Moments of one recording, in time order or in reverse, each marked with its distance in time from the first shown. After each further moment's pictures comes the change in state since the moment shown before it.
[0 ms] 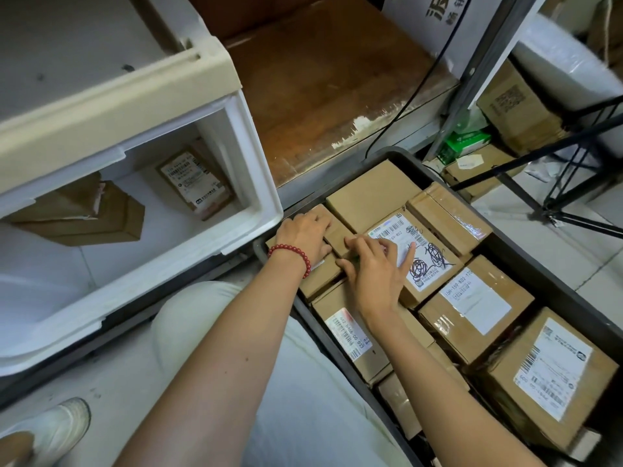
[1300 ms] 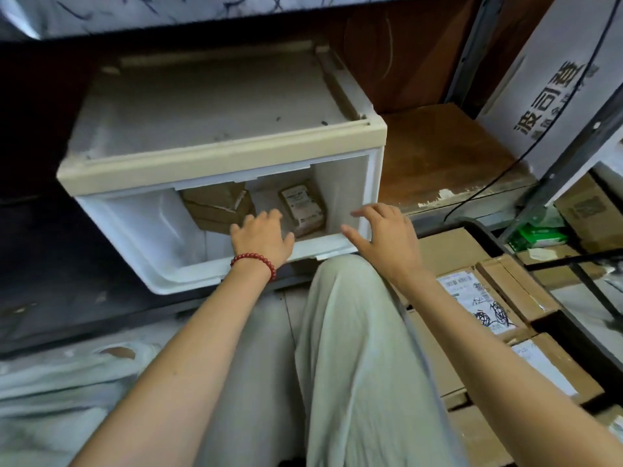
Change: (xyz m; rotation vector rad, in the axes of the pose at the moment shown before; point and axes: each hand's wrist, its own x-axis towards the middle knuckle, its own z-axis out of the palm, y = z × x) left_hand -0.178 -0.111 -0.060 -0.102 0.343 -0.667; right_hand 0.032 -0.137 -0.095 0.100 -0.167 -0.528
